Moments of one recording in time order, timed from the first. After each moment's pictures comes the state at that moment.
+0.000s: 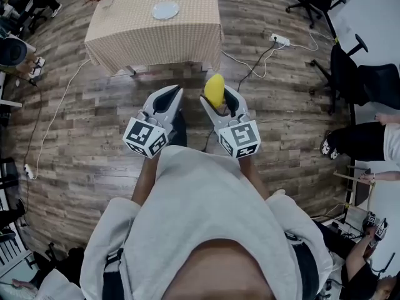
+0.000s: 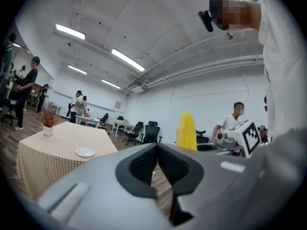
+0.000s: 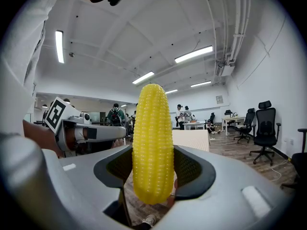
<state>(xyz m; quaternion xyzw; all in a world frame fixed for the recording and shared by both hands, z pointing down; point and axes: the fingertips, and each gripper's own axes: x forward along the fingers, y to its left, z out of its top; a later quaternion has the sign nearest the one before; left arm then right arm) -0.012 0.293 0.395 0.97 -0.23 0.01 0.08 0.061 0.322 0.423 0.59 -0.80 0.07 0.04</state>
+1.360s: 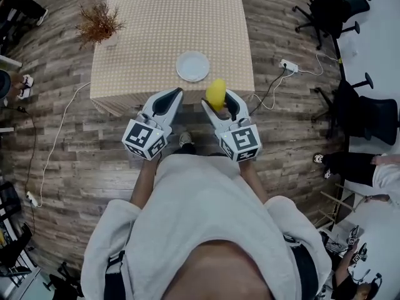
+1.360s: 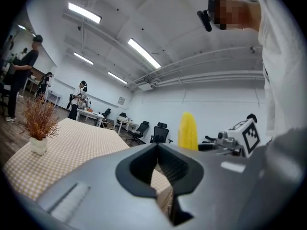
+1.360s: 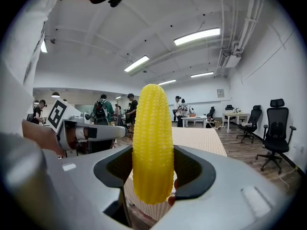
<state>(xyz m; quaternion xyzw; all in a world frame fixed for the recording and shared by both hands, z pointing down) -0.053 -0.151 0.392 0.97 -0.22 0.00 0.13 0.024 -0.114 0.414 0.60 -0.79 0.10 0.09</state>
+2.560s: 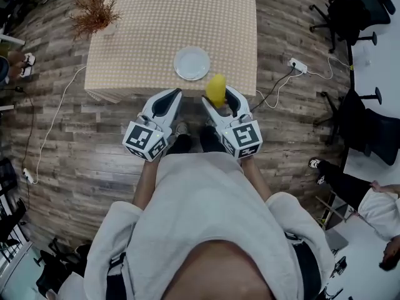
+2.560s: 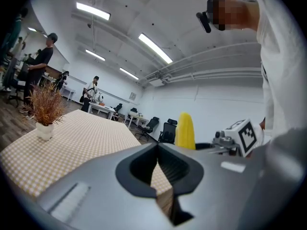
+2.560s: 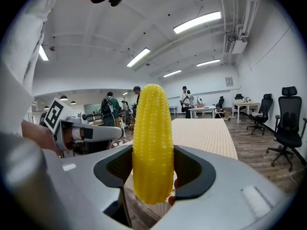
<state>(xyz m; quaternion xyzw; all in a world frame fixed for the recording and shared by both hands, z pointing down) -0.014 -0.168 0.428 0.95 -0.28 0.02 0.17 0.071 -0.145 0.451 0.55 -0.82 0.14 0.11</state>
